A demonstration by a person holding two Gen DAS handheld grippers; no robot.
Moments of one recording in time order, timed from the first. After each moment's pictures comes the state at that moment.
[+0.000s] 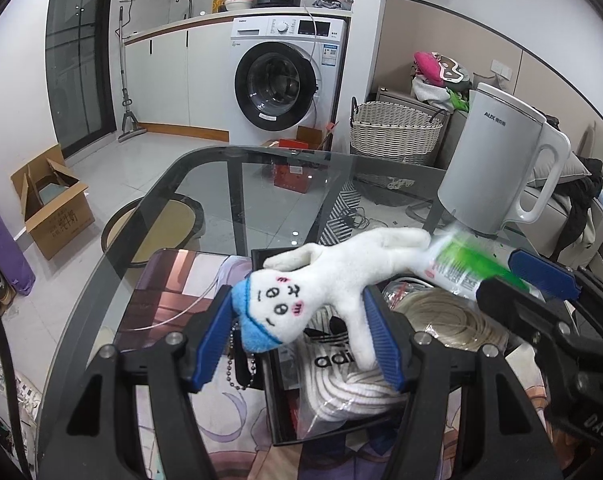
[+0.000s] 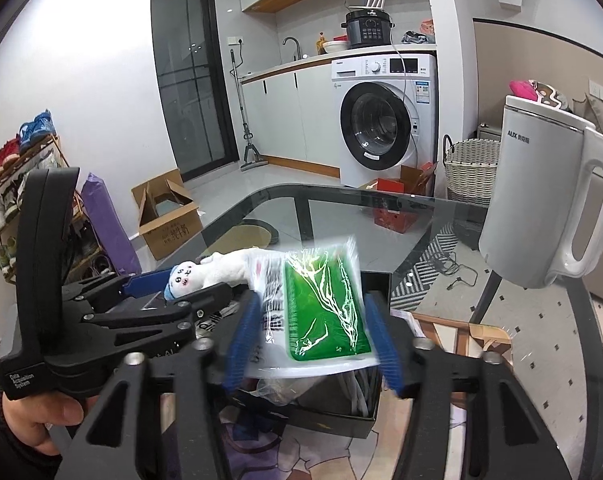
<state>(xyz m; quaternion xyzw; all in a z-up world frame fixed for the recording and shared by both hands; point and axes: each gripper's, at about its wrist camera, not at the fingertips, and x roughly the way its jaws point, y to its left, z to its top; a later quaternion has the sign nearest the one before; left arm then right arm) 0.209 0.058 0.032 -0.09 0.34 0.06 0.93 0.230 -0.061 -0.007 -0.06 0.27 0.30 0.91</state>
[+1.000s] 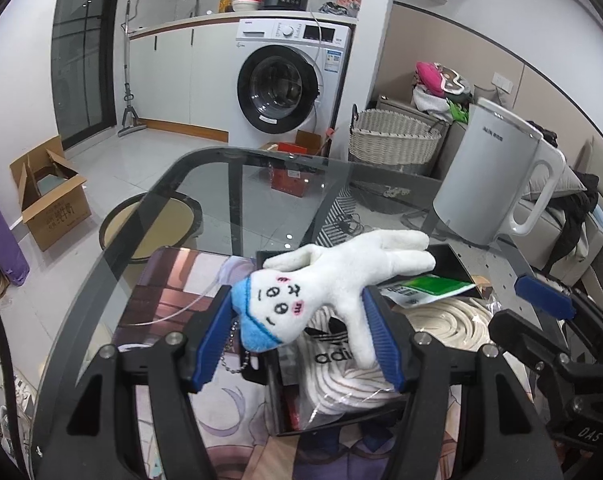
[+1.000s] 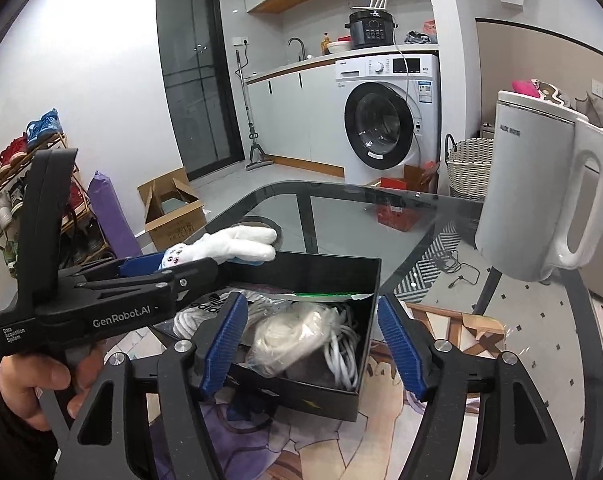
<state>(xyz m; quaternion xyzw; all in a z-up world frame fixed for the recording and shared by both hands) 0.203 0.066 0.037 -0.11 0.33 0.06 0.93 0.222 -0.080 -0.010 -0.06 0.28 0.31 0.91</state>
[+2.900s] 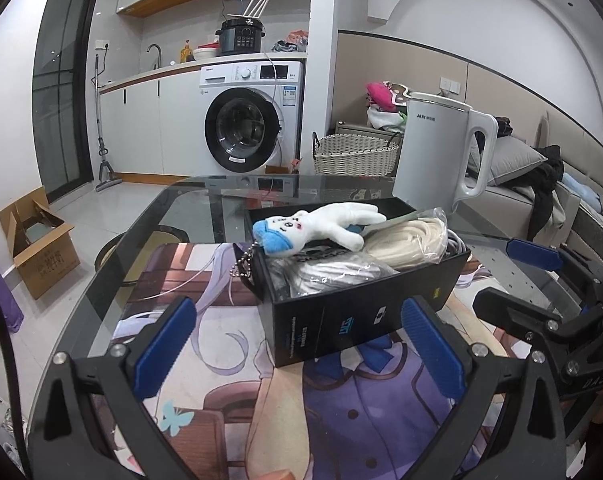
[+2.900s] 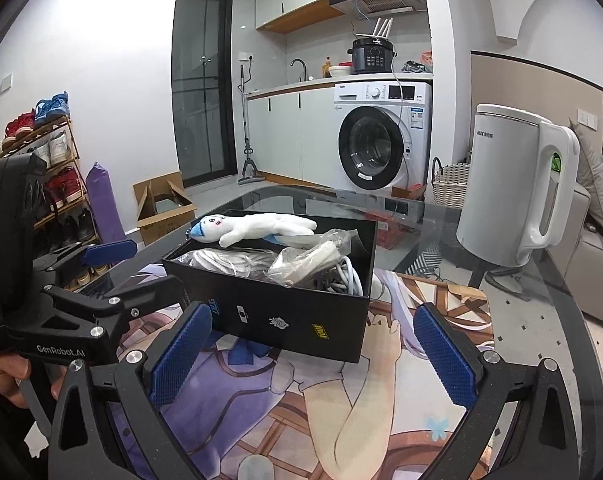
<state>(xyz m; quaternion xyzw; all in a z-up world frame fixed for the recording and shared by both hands) 0.111 0.045 0.015 -0.05 0.25 0.00 0.97 0.149 -0.102 -0.048 -0.08 0.21 0.29 0.93</state>
